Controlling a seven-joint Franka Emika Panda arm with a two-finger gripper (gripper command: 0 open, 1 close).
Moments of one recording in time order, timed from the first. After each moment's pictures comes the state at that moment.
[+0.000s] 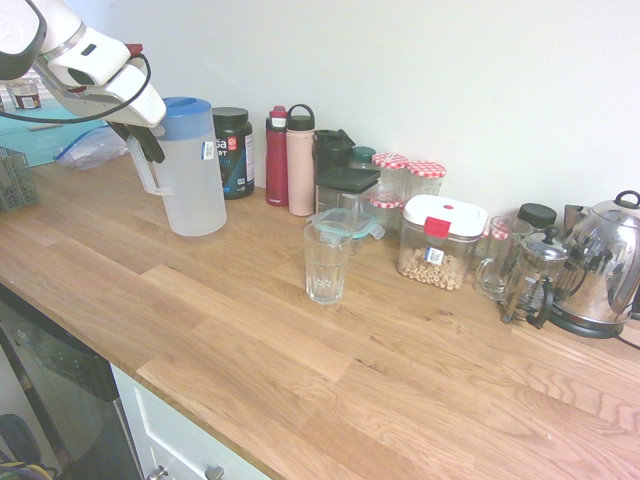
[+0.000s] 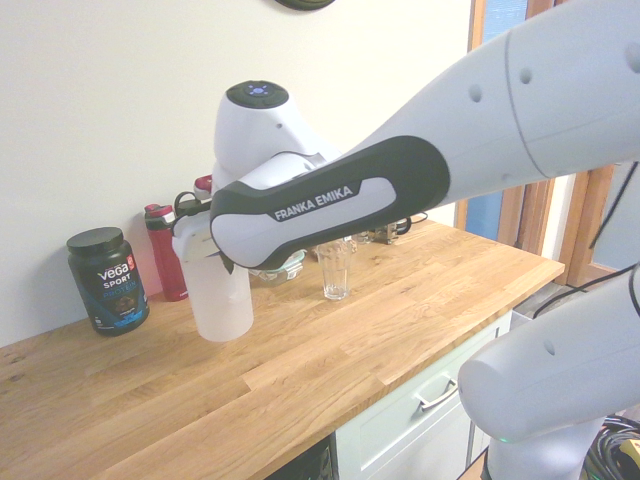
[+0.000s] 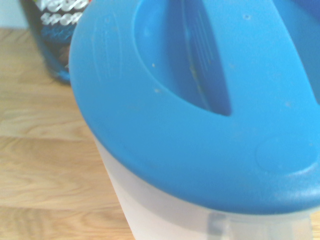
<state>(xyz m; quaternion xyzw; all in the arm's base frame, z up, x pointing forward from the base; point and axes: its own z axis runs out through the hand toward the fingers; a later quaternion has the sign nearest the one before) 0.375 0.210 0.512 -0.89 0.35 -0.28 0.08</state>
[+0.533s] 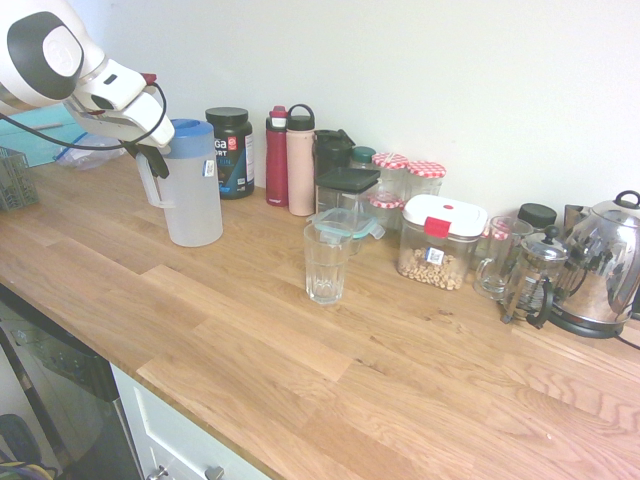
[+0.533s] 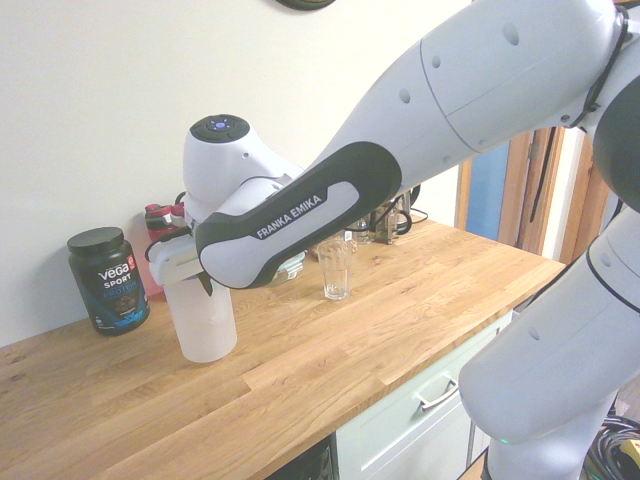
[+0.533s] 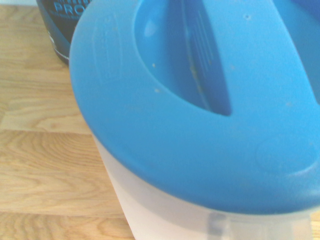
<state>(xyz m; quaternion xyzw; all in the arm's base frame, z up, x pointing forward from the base) 0.407 0.231 0.475 -0.89 0.36 -0.27 0.08</state>
